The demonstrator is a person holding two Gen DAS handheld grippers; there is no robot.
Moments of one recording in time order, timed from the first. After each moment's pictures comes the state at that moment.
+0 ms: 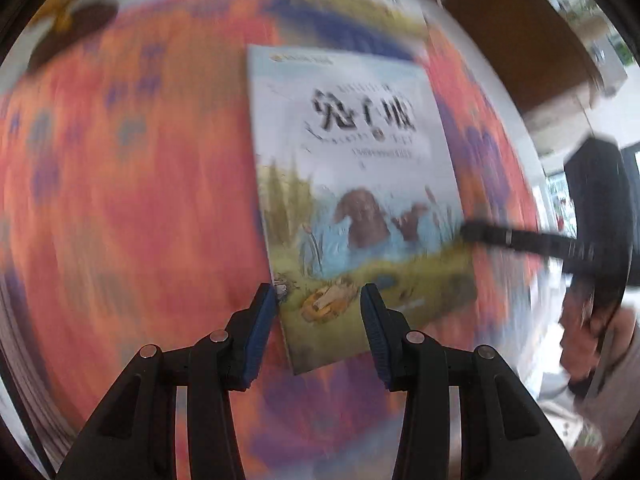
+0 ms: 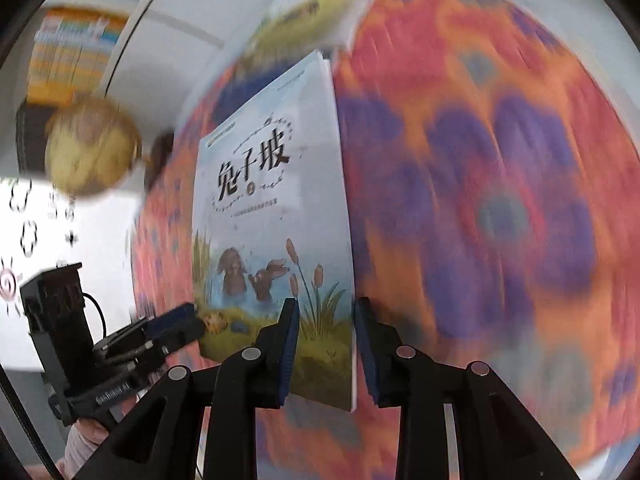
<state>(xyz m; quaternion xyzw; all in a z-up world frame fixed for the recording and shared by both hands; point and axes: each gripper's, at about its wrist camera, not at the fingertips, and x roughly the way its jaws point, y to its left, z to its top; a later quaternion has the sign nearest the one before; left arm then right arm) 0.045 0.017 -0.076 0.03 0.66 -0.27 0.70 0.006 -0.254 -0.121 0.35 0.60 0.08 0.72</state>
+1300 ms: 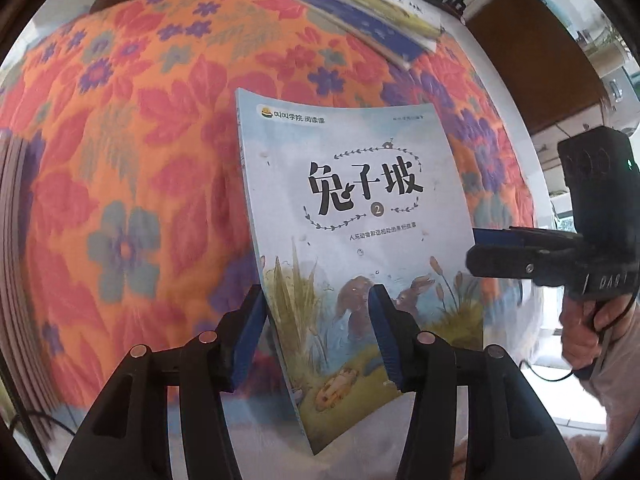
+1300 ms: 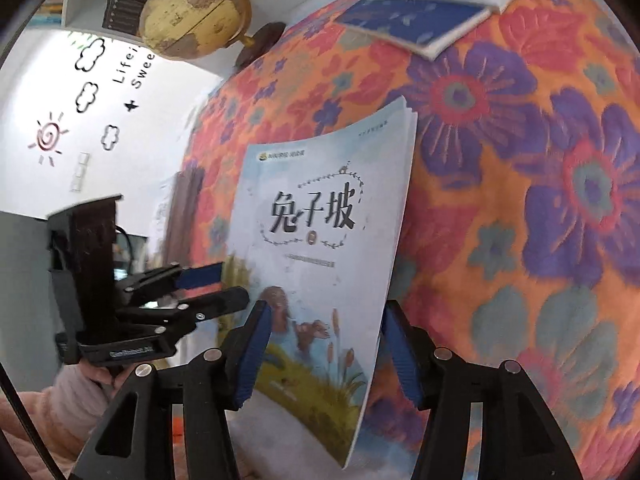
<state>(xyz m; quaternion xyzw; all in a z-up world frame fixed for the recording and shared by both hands) -0.005 0.016 -0.071 -0.02 0.65 -0.21 0.73 -0.005 -0.209 -0.117 0.24 0.62 0.29 0.69</state>
